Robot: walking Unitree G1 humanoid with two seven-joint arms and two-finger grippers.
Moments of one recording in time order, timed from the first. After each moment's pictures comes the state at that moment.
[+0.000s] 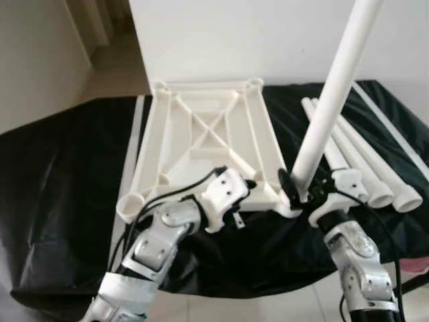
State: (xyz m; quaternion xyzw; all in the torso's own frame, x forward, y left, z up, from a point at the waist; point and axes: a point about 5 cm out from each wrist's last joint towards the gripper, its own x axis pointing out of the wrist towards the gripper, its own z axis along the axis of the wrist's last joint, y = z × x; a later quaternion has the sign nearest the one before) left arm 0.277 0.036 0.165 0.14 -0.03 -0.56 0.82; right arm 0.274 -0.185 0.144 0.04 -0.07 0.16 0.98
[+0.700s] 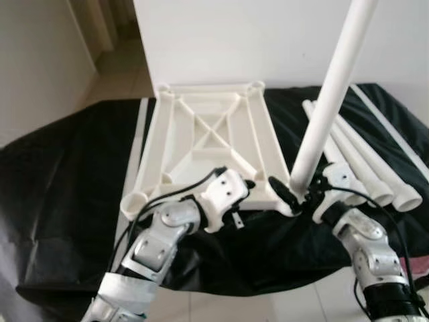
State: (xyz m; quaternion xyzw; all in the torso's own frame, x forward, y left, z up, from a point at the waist) left arm 0.277 0.037 0.165 0.14 -0.03 -0.55 0.82; right arm 0.297 -0.194 0.136 -0.03 -0.04 0.28 0.96
